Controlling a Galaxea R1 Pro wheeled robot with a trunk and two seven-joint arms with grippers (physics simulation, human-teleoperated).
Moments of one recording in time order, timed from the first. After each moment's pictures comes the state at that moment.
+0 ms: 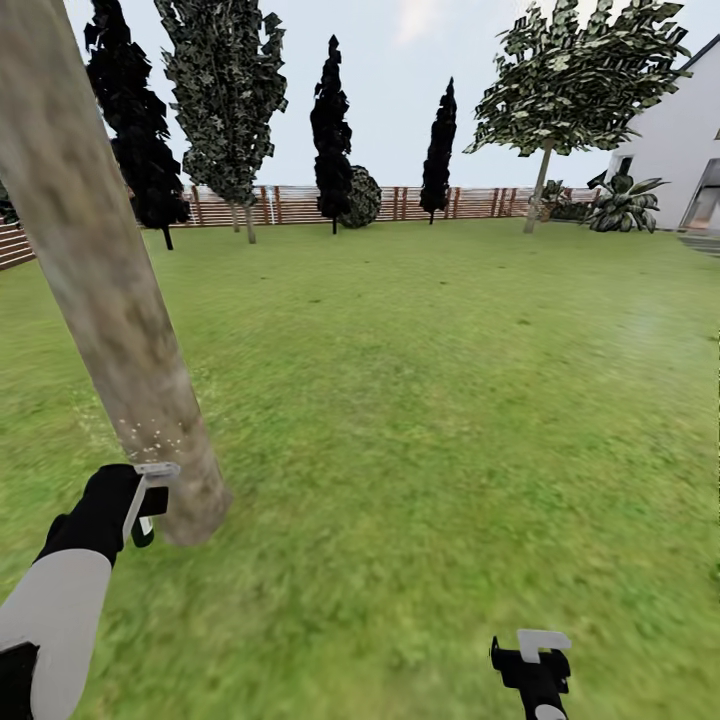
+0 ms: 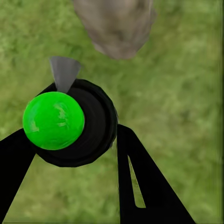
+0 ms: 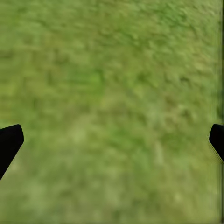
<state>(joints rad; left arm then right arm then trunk) -0.84 0.19 0.34 -0.72 -0.28 0.86 -0.01 -0.52 -0.04 0.17 -0.03 -0.08 -0.43 -0.30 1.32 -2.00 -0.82</state>
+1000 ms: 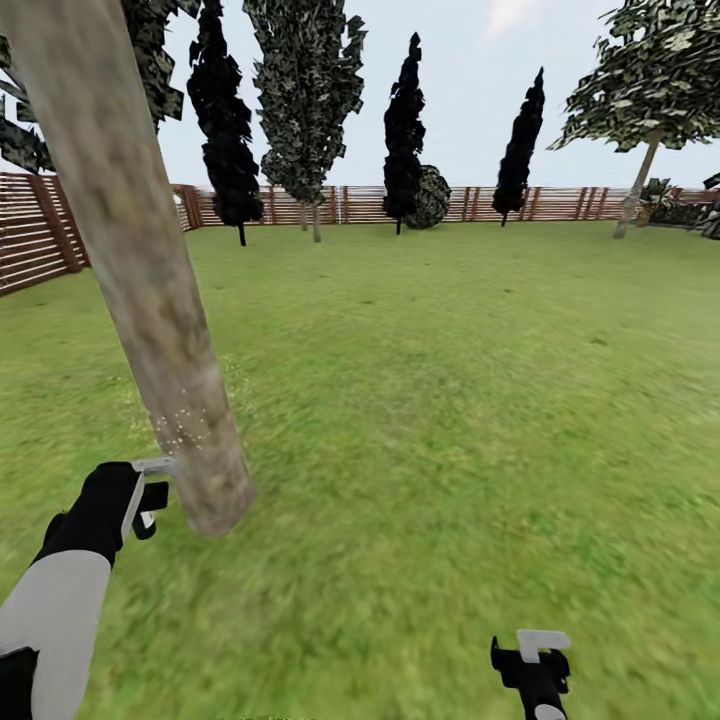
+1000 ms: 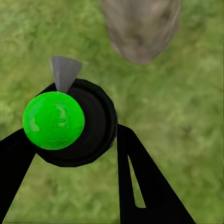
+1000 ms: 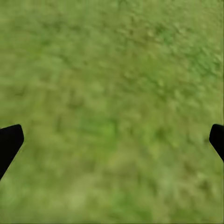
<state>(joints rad) -0.83 0.18 0.34 -0.77 -0.27 0.85 -0.02 -0.52 -0.04 0.17 -0.03 -0.08 -0.43 -0.30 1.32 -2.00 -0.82</state>
